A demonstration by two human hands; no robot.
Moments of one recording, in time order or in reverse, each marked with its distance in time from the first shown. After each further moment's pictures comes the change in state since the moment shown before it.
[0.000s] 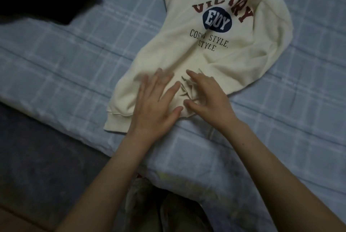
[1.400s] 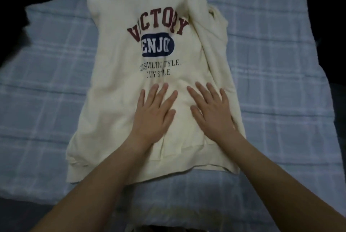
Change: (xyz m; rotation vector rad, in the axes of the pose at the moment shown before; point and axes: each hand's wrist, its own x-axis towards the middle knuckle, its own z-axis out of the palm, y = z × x) left_hand 0.054 0.026 0.117 0.273 -0.399 0.184; right_hand -0.074 0.107 -0.026 -0.465 0.041 0.351
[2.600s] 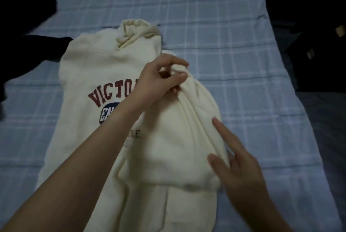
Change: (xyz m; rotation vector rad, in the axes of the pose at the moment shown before) left_hand 0.246 0.095 -0.125 -1.043 0.105 -0.025; right_hand -0.025 0.077 -0.120 1.088 0.286 0.303
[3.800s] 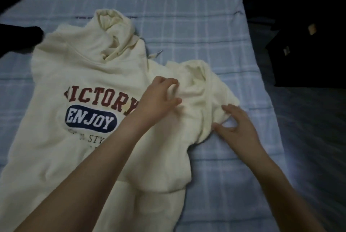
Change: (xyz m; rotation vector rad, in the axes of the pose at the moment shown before) left_hand -0.024 -0.010 0.079 0.490 -0.133 -0.133; right_hand 0.065 0.050 -0.085 -0.277 0.101 0.163
